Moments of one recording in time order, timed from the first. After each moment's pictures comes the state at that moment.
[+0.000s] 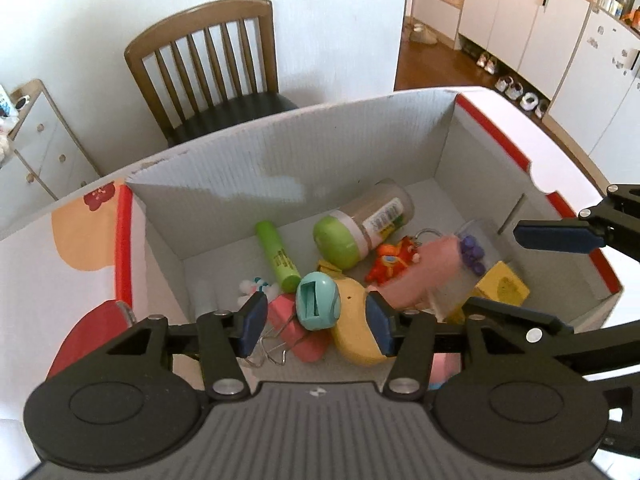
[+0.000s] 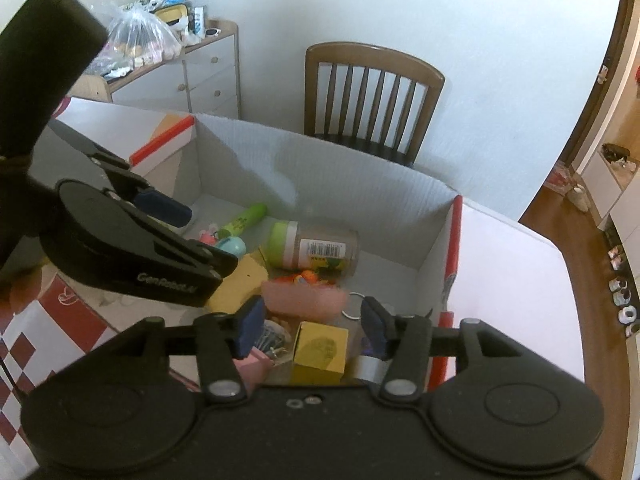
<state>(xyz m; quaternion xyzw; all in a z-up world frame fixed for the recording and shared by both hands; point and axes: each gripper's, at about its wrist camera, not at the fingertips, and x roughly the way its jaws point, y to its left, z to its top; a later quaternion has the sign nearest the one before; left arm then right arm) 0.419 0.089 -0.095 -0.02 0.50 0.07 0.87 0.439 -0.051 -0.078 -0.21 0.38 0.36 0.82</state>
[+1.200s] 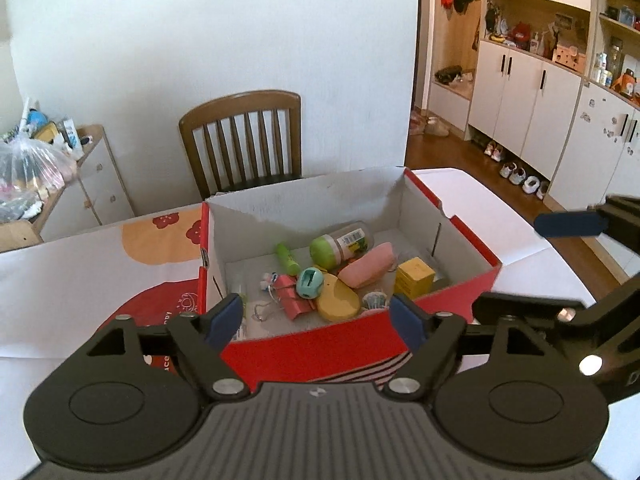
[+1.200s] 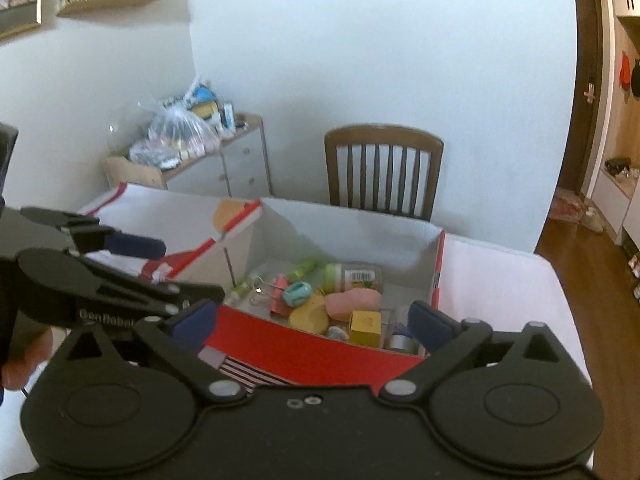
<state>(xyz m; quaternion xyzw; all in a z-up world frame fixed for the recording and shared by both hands) 0.275 0.032 -0.020 -0.02 0.36 0.12 0.93 0.355 -0.127 -0.014 -0.10 0.29 0.41 0.86</state>
